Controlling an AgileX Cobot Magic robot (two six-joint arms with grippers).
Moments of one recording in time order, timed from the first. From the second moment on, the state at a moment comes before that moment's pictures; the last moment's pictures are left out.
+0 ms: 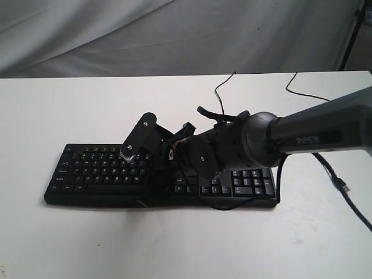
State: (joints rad) left arm 0.13 0.00 -0.01 0.03 0.19 0.09; right arm 0.48 2.11 -1.21 0.17 0.01 -0.57
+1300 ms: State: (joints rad) left arm 0.13 0.00 -0.01 0.03 0.19 0.09; right arm 0.49 2.19 -1.32 0.13 -0.02 -0.57
